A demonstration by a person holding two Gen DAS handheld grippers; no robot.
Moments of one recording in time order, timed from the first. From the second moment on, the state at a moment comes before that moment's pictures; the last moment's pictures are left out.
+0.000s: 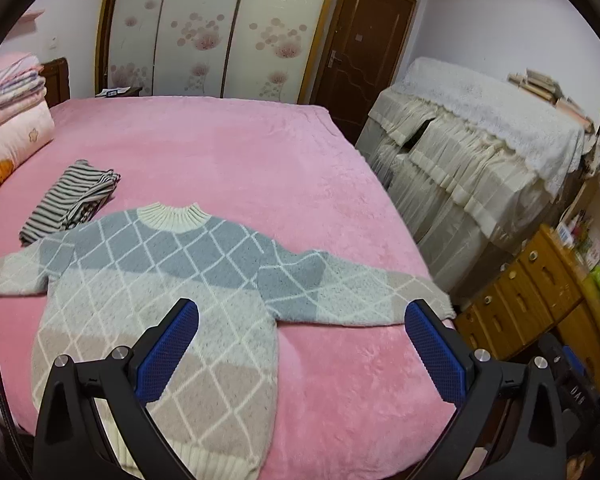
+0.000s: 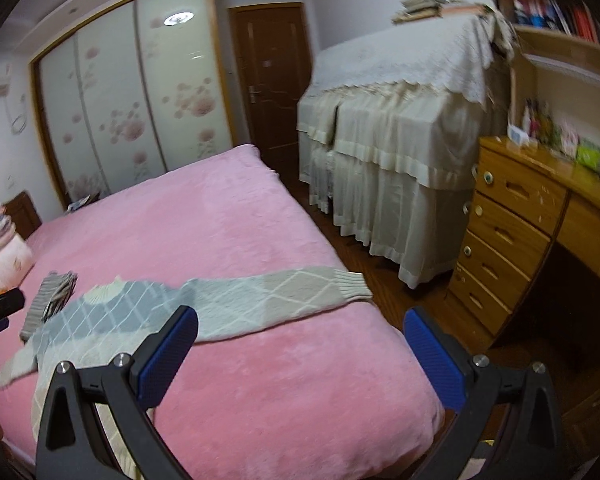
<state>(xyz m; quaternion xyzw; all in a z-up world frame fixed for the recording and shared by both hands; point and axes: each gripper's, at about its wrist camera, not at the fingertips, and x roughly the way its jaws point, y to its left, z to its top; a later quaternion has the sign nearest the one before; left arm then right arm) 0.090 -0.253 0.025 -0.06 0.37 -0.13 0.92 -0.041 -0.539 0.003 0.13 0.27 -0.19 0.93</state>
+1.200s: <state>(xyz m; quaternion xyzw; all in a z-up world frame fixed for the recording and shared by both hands) 0.255 -0.489 -0.216 0.04 0.48 -0.15 0.86 0.138 -0.691 -0.228 0.41 0.38 -0.17 0.81</state>
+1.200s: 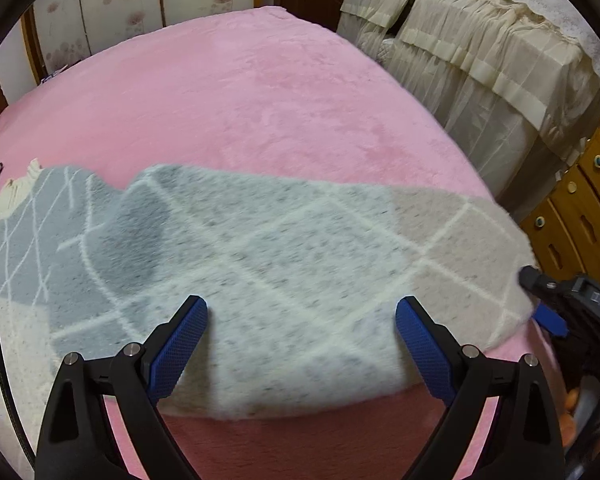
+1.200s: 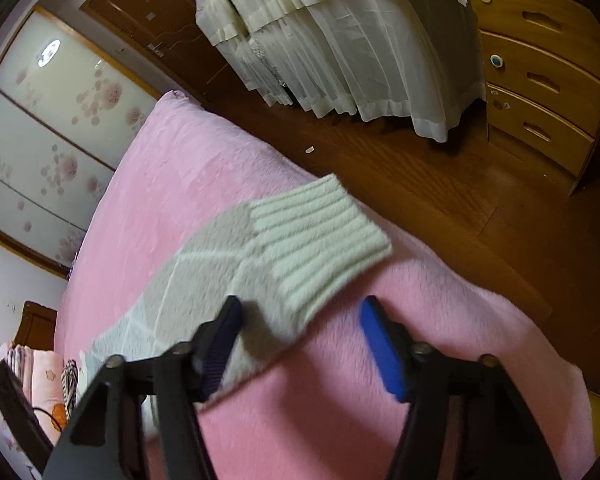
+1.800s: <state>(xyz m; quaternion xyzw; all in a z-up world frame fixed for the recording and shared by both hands) 0.221 -0.399 -0.118 -0.01 0.43 -0.15 0.89 0.137 -0.576 -0.079 0.26 0.27 -0.07 0.93</state>
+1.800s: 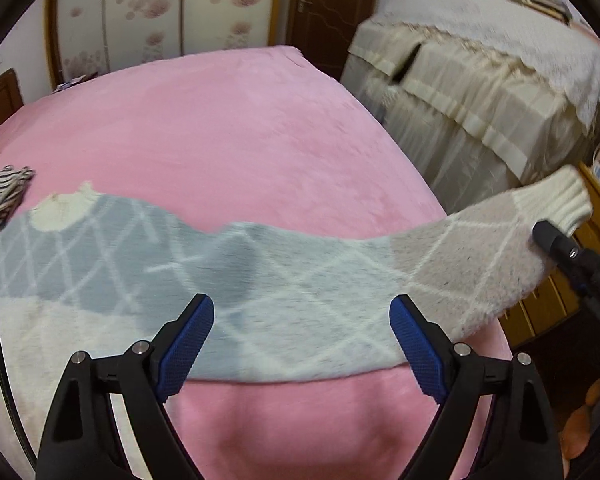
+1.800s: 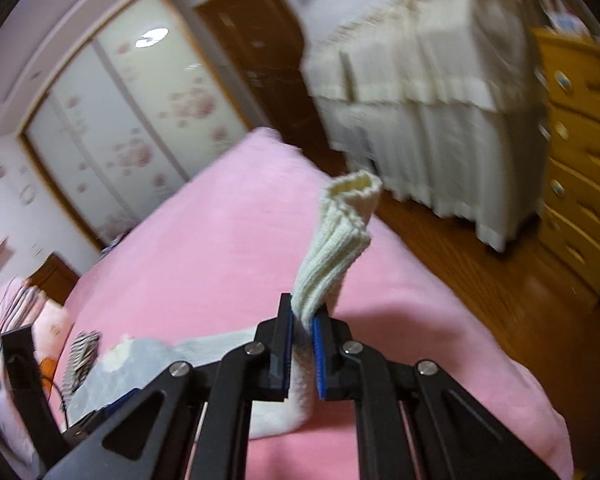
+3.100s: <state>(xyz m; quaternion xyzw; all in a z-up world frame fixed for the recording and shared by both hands) 0.146 0.030 -0.162 -0.15 0.45 0.08 0.88 0.214 -0.137 -0.164 0.02 0.45 0.19 0.87</state>
